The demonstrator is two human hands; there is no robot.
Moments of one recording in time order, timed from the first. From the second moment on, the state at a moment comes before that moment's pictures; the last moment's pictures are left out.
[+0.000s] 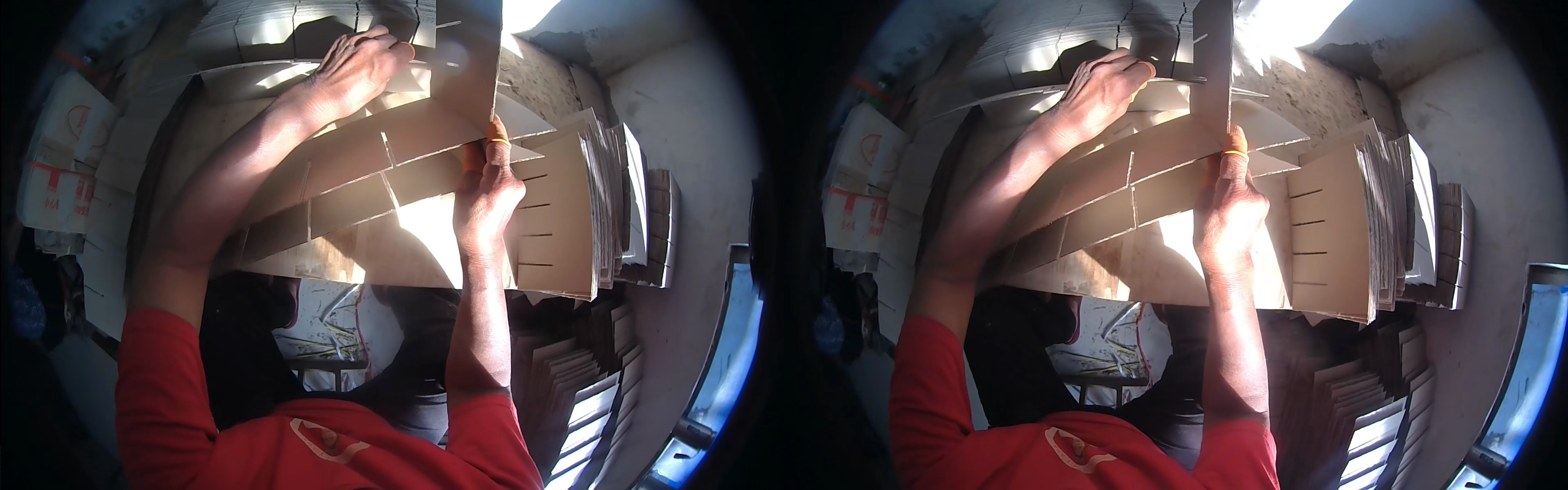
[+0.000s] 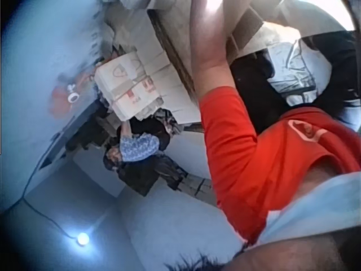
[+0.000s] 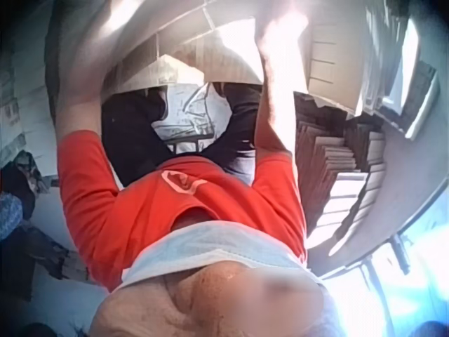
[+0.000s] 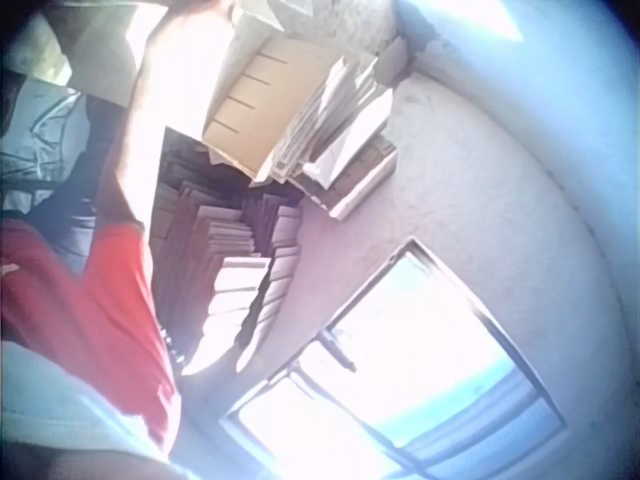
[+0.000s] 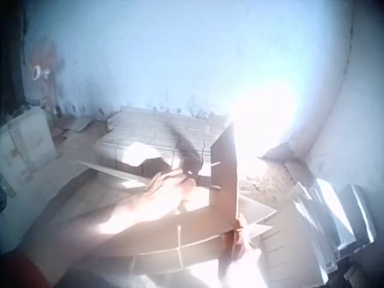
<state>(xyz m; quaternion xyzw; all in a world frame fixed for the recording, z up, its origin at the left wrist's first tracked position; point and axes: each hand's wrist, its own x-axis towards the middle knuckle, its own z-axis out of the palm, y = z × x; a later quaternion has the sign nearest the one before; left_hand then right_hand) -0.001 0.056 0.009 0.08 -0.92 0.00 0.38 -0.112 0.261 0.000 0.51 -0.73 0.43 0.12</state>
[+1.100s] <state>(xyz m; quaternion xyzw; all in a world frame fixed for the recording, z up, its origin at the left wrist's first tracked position) 0.000 0.006 0.063 0.30 -0.93 -0.18 0.11 -0.099 0.261 0.002 0.47 -0.78 0.41 0.05</state>
